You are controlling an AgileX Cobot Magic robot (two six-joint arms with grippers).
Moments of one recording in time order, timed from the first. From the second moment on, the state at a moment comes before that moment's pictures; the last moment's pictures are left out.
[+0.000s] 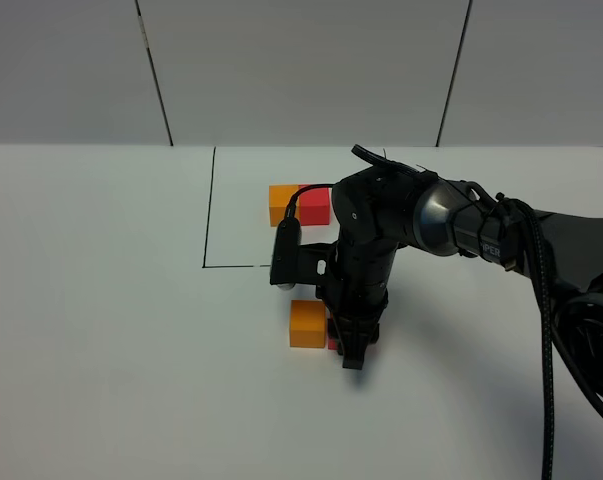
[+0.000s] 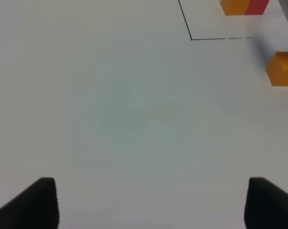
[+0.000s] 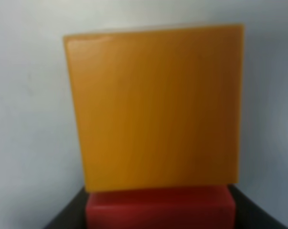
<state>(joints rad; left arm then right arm) 0.00 0.03 -0.50 -0.16 1.04 0.08 0.59 2.30 -1.70 0.01 0.94 -0.93</state>
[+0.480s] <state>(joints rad) 0.00 0.03 -0.50 -0.16 1.04 0.08 0.60 2.30 -1.70 0.01 0.91 -0.93</state>
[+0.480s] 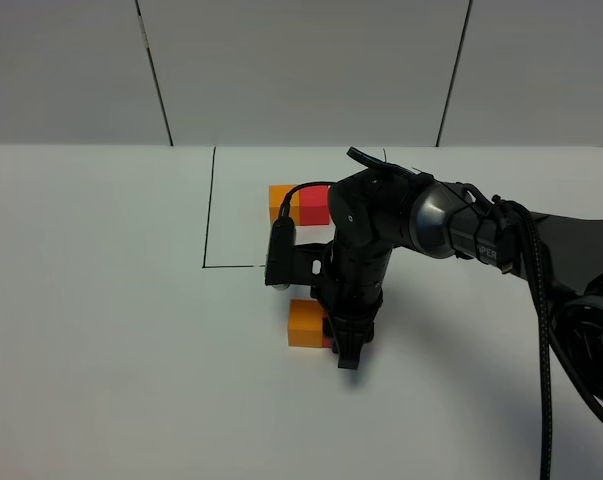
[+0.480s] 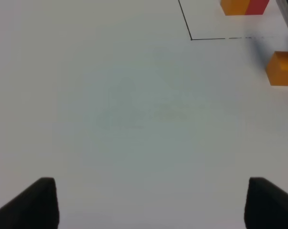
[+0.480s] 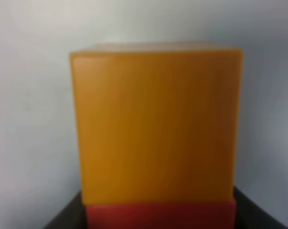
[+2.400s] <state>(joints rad) 0.00 0.03 -0.50 -0.16 1.04 0.08 0.60 2.11 -1.70 -0.01 1.03 -0.85</state>
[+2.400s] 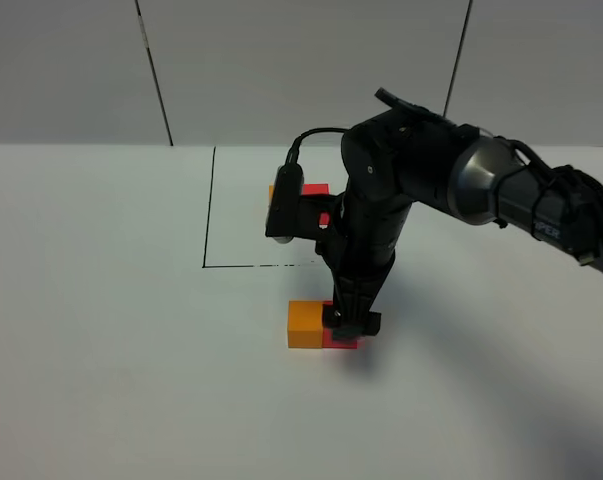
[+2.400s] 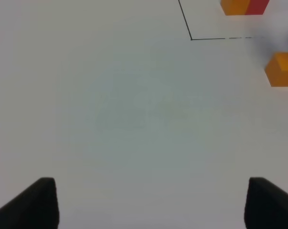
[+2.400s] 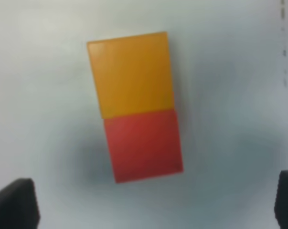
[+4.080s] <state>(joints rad) 0.00 0.03 -0.50 -0.16 1.04 0.08 0.01 0.68 -0.69 -0.04 1.04 0.07</state>
